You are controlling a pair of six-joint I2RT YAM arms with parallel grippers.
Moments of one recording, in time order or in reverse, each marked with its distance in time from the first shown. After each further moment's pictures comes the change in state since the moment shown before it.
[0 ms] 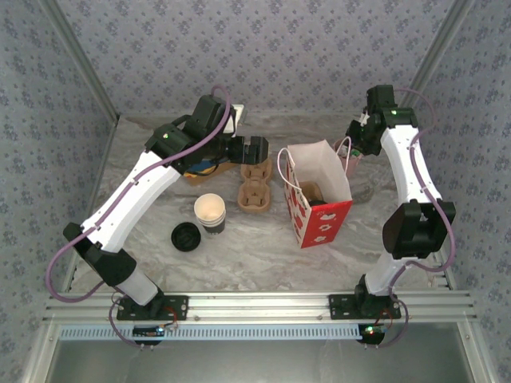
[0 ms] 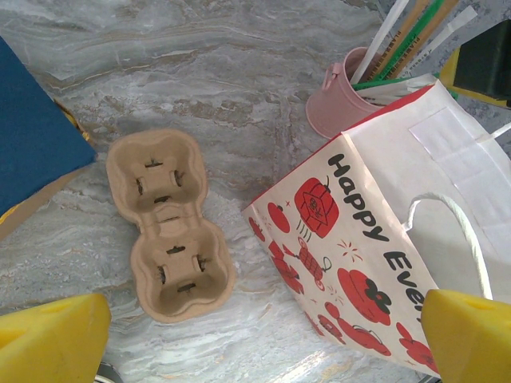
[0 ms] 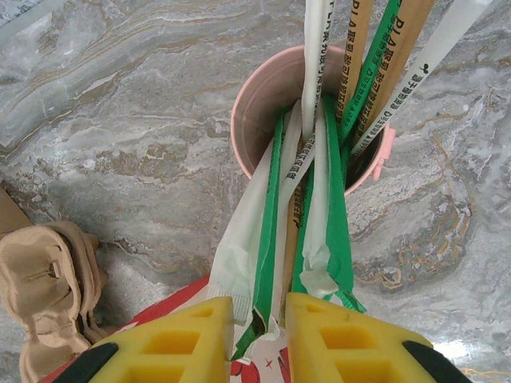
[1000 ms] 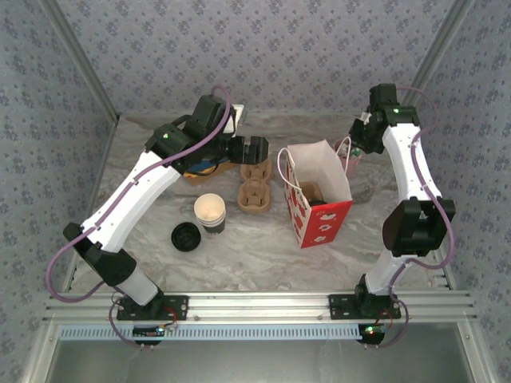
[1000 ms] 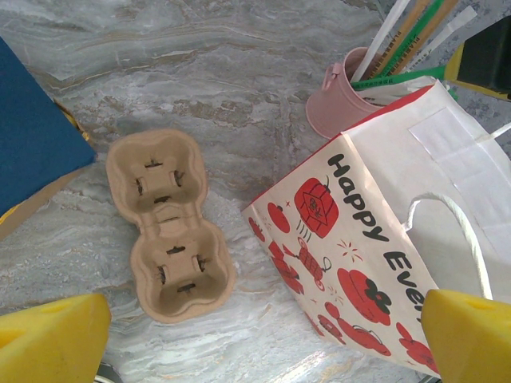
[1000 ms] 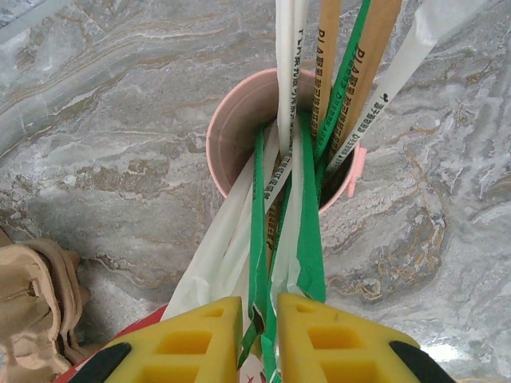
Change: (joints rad) left arm 0.000 0.000 0.000 0.001 0.000 0.000; right arm -0.017 0.020 0.024 -0.001 0.034 -0.016
